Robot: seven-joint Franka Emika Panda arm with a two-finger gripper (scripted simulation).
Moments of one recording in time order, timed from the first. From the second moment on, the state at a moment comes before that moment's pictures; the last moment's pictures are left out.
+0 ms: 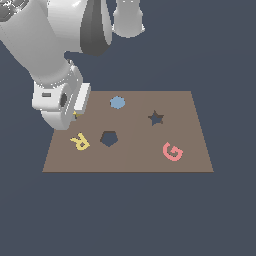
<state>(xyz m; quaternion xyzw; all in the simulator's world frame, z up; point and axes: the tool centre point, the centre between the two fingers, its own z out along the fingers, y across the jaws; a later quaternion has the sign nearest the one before) -0.055 -0.181 0.031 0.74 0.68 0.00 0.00</state>
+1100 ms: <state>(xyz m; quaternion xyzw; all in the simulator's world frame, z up) -0.041 -0.178 0.034 0.70 0.72 0.00 0.00</state>
